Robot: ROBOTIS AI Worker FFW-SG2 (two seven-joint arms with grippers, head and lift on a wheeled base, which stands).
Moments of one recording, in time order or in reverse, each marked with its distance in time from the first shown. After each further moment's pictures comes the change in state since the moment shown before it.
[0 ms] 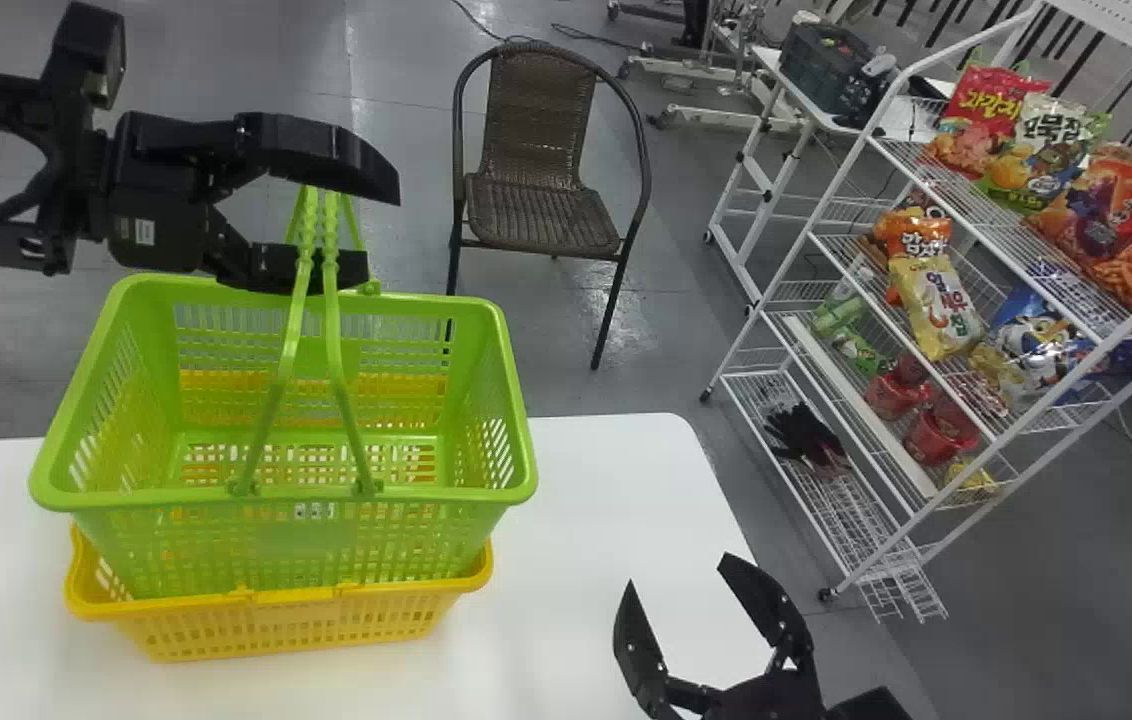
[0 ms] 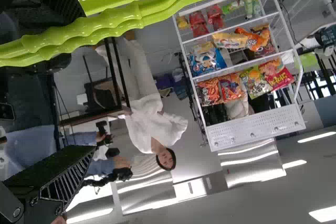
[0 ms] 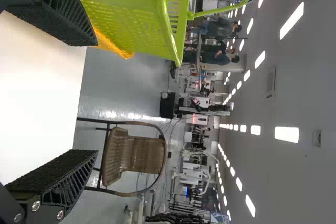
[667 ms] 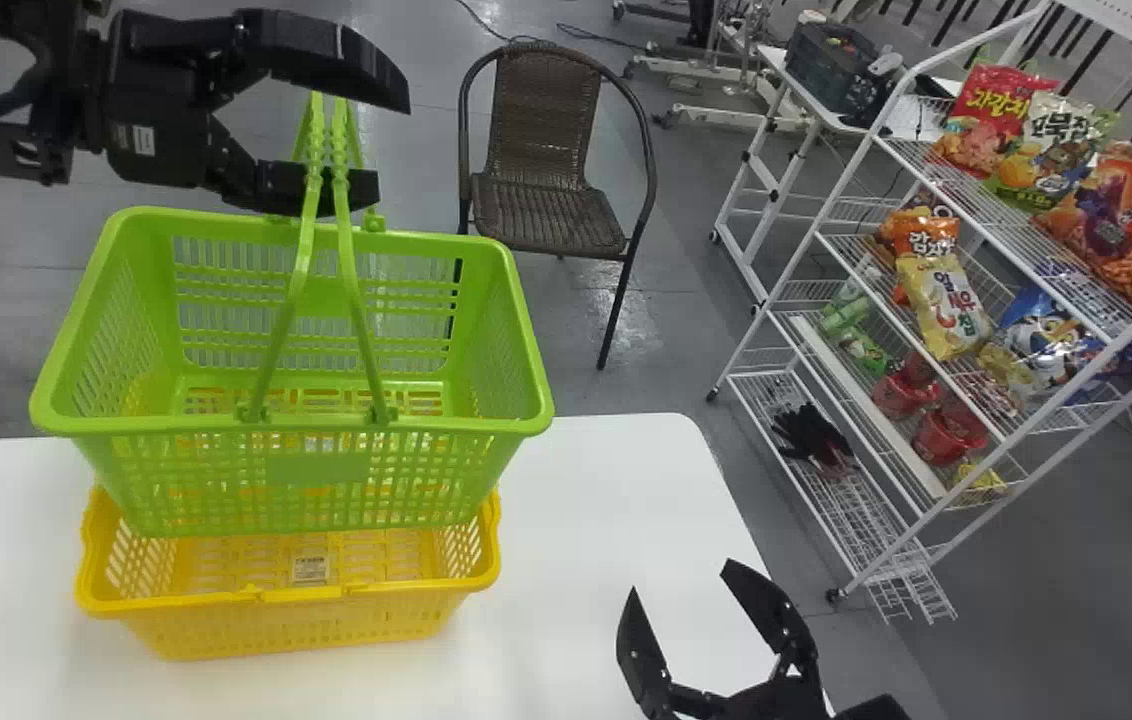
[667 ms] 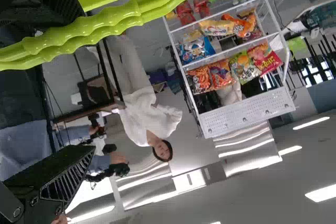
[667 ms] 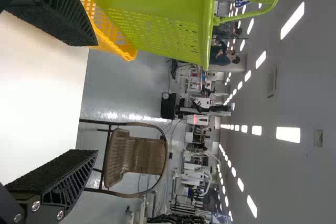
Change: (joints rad) left arm -0.116 0.006 0.005 0.067 0.058 0.000 0.027; right arm 0.001 0.000 0.007 0.015 -0.001 -0.009 0.000
